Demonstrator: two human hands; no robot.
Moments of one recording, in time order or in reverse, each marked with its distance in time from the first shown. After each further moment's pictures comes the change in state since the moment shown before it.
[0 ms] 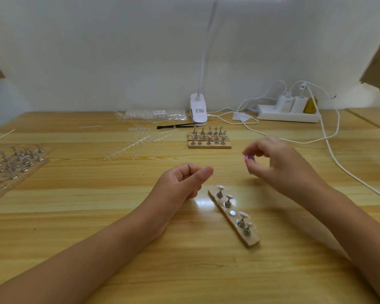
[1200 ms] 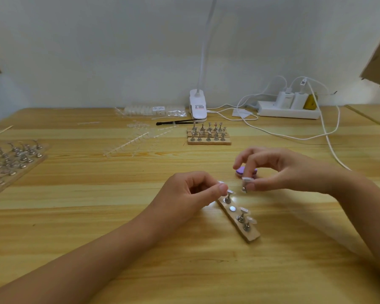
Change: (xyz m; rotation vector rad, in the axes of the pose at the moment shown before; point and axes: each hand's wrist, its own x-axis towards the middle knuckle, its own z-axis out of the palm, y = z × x) left_hand -0.014 0.003 0.009 0.249 -0.122 0.161; right_hand 0.000 0.001 -0.026 0.412 -0.626 -0.085
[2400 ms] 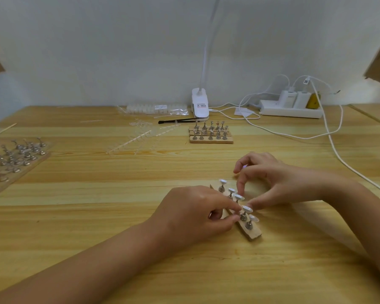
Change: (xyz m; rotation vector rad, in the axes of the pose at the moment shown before) left_hand -0.012 0.000 0.011 0.723 -0.016 0.496; right_hand 0.005 0.012 0.011 -0.340 -0.135 0.077
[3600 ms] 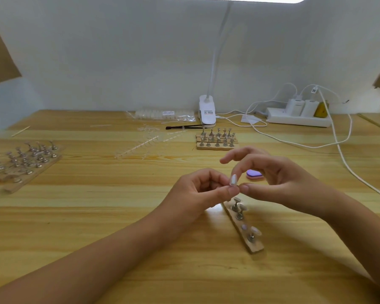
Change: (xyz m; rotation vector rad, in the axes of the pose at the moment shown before) left_hand 0.012 -0.006 -0.013 -1.031 0.049 -0.495; right_hand -0.002 -0.039 0.007 0.408 0.302 -0.278
